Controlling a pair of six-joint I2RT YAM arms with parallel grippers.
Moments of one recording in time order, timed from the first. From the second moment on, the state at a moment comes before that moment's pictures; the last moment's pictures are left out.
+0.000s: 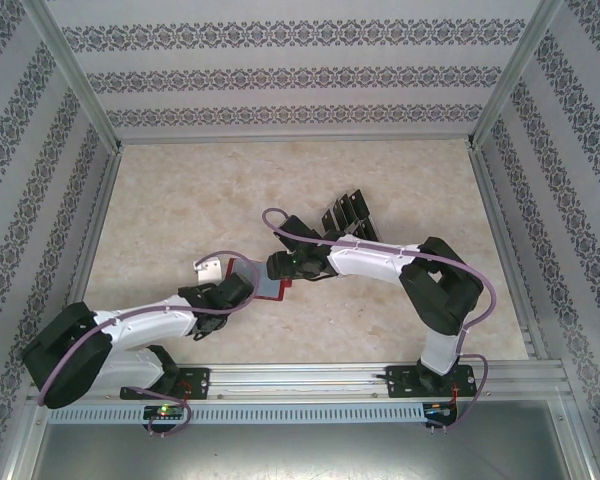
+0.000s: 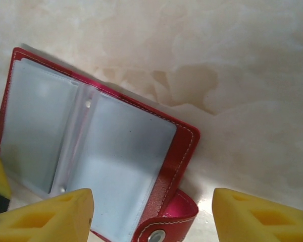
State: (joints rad) left arm -0.77 1.23 0.45 -0.42 -0.68 -0.89; right arm 0.85 1.82 1.15 -0.41 -0.08 0.70
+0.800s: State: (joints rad) left arm -0.56 1.35 0.58 -0.39 -0.44 -0.71; right arm 0.86 1.84 1.11 -0.42 -0.05 0.66
